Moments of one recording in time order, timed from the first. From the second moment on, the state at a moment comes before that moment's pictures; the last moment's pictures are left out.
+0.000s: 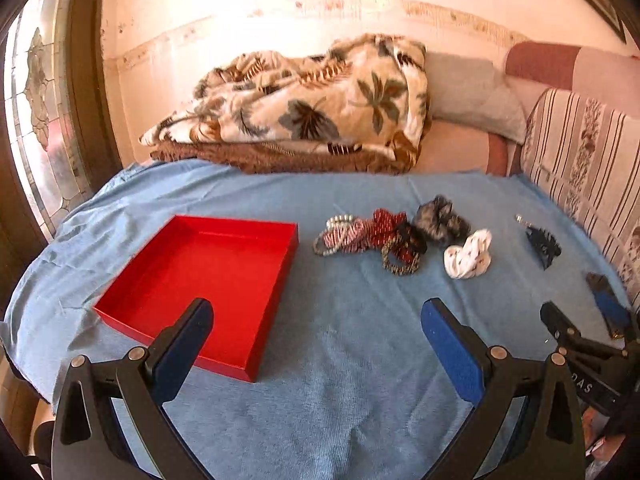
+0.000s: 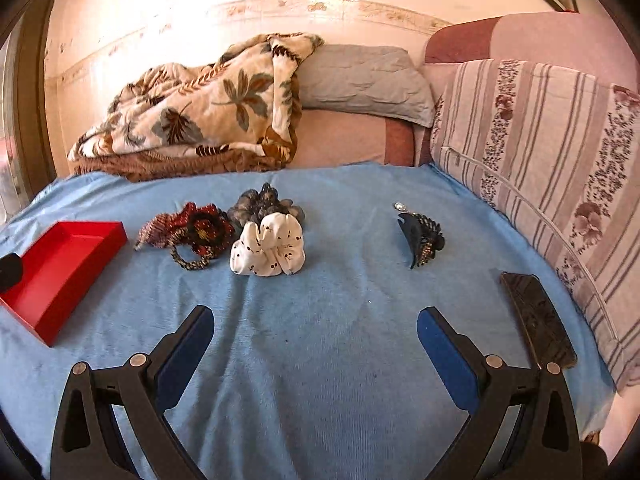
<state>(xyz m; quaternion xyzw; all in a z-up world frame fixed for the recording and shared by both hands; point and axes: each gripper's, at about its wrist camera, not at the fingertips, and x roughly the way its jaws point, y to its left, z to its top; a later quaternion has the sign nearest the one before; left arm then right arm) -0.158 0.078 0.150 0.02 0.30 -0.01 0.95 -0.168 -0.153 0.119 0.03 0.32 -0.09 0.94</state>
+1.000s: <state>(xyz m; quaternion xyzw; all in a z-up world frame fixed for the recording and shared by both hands) -0.254 0.110 0.227 -0.01 0.18 0.02 0.98 -0.239 -0.124 0.209 0.01 0.24 -0.11 0.97</state>
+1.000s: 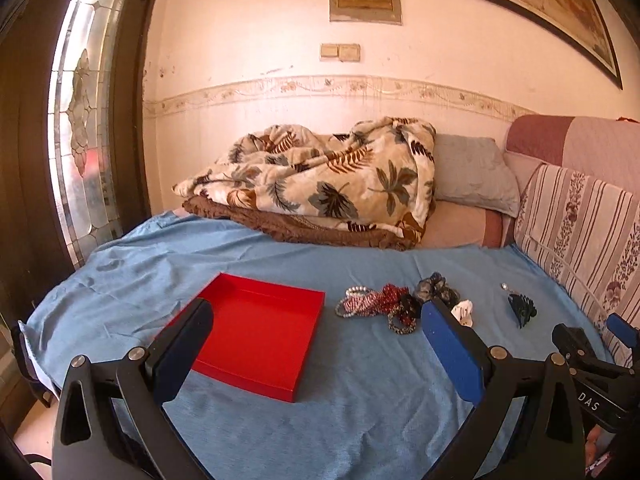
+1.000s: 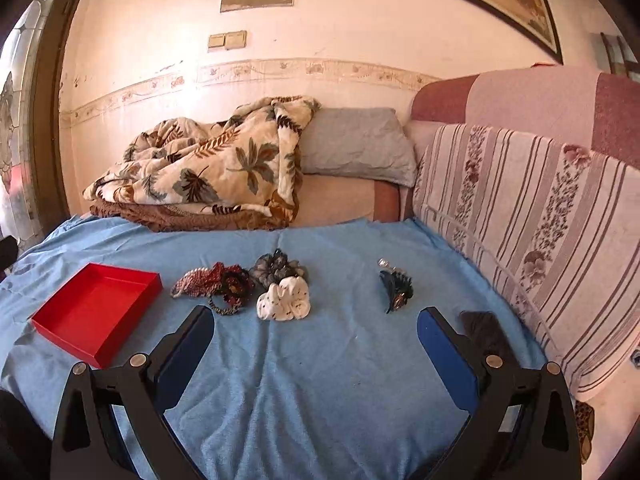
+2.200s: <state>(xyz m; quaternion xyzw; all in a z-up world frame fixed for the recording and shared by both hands) -0.126 0.137 0.217 -0.02 0.27 0.01 0.96 -0.142 -0.128 0.205 0.02 0.30 -0.04 0.95</state>
